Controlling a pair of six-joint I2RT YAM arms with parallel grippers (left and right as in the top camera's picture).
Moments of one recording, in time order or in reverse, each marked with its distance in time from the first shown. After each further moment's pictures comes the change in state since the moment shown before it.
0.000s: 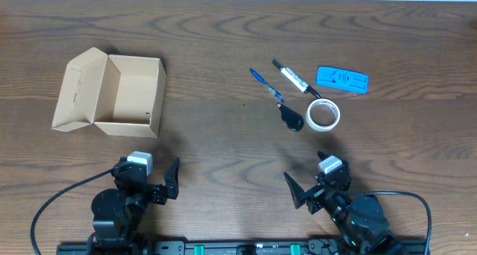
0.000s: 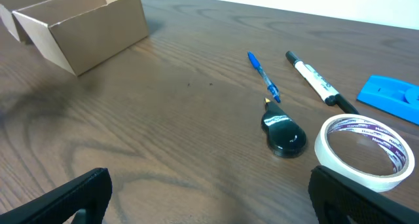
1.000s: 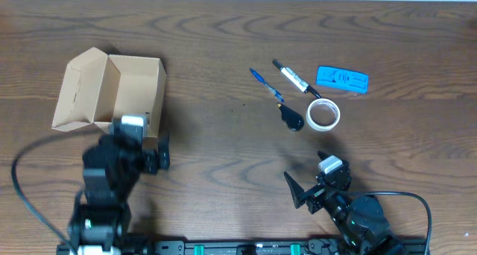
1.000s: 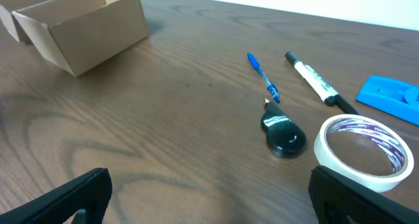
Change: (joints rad) left arm 0.000 0.628 0.350 0.126 -0.116 0.108; right arm 0.000 -0.003 -0.001 -0.001 0.002 0.000
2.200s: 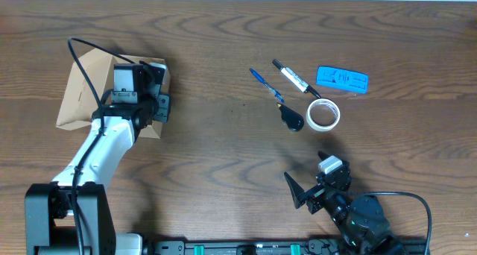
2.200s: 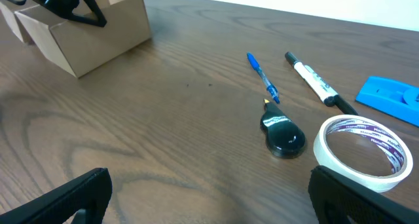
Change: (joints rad) left arm 0.000 0.930 0.399 0.106 0.030 0.109; right arm 0.000 0.000 0.000 0.001 0.000 -0.003
